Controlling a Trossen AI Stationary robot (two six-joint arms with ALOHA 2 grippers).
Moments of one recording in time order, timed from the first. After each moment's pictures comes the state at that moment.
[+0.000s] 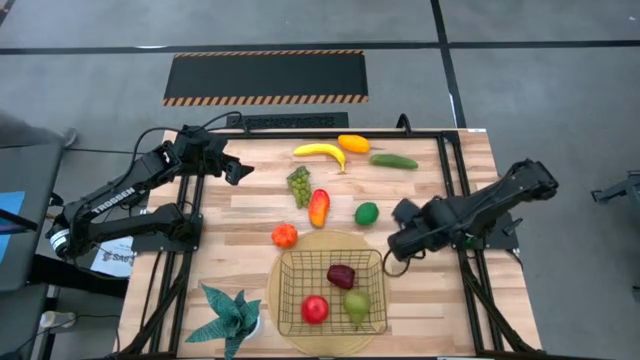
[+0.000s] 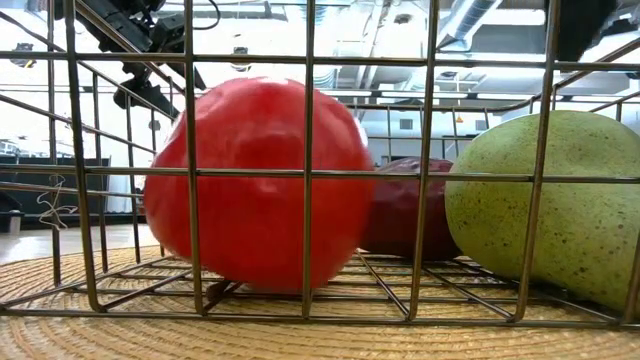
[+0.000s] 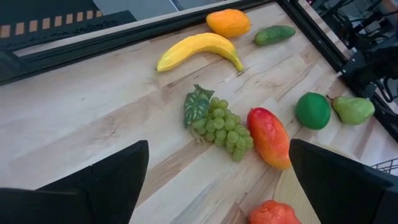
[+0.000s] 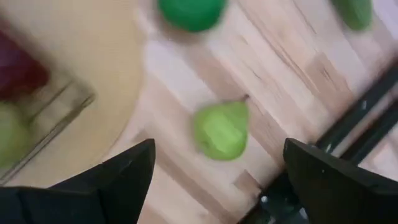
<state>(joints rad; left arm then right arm) 0.69 0.77 0.76 -0.65 0.18 -0.43 0.41 1.45 1.36 -1.55 0.29 1.24</state>
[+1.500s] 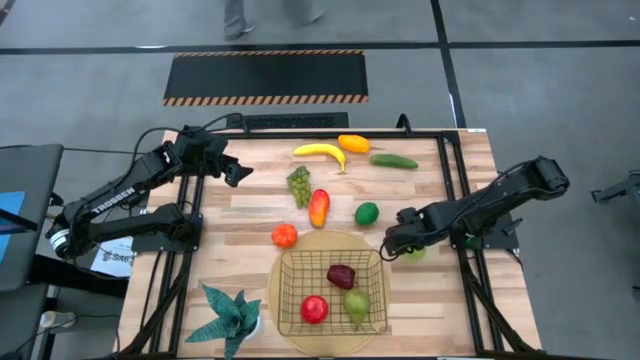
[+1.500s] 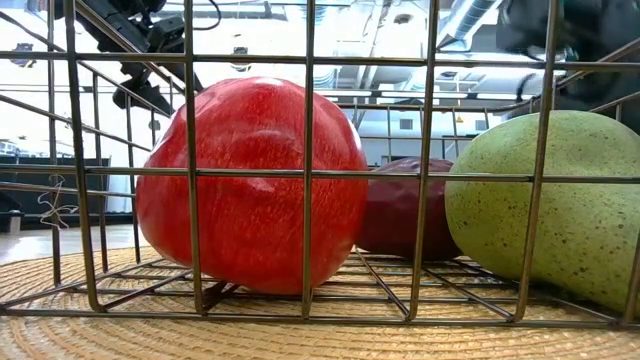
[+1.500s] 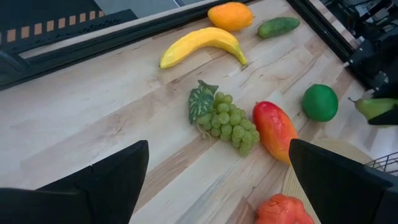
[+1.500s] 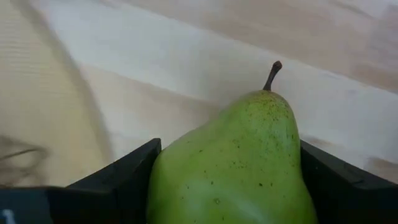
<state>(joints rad) 0.69 0.77 0.76 -0.67 0.17 -0.38 0.27 1.33 0.73 -0.86 0.03 1.54</state>
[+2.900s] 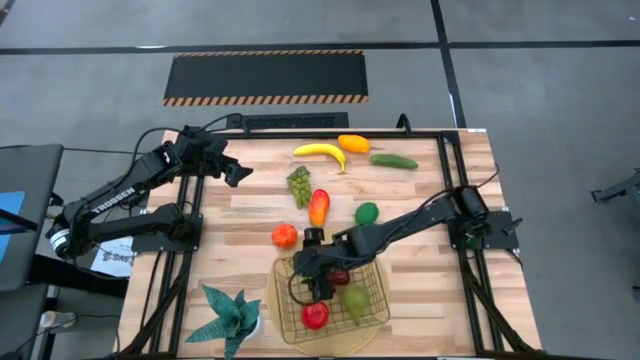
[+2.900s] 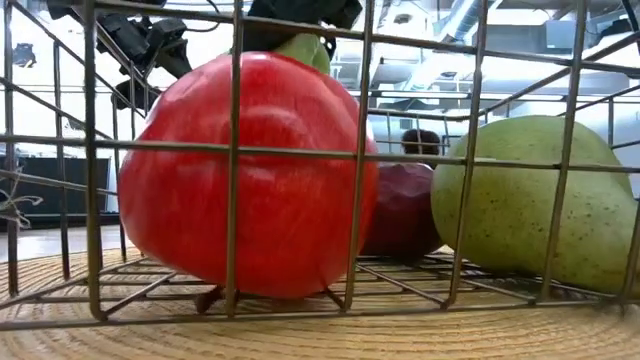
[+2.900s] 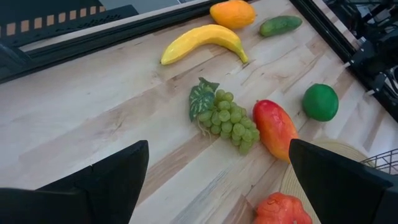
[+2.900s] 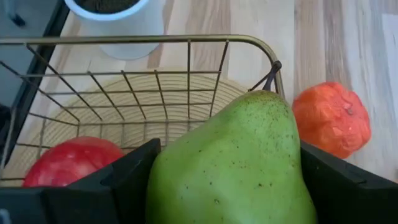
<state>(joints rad) 0.69 0.77 0.76 -0.68 0.17 -0.40 0.31 2.05 1.72 -0.58 0.11 0.13</state>
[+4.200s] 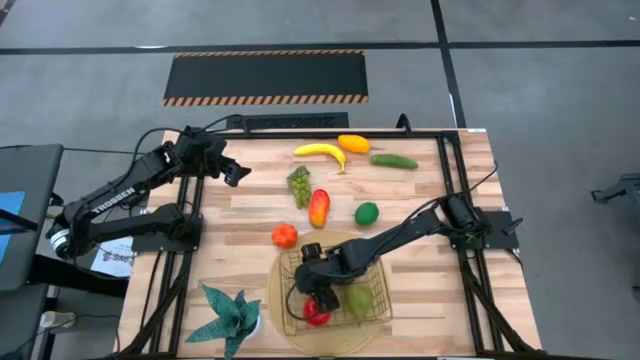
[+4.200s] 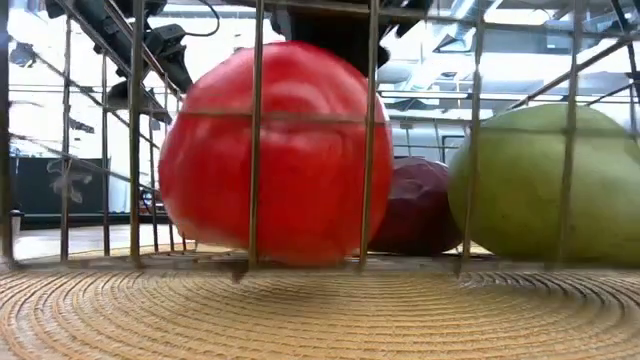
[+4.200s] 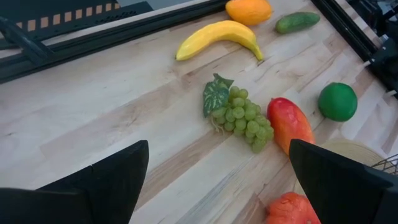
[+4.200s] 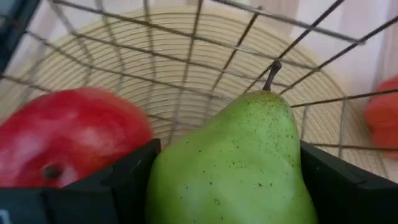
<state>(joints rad) 0.69 0.77 0.76 -0.71 0.12 -0.40 0.34 2.16 1.72 -0.56 0.04 0.02</state>
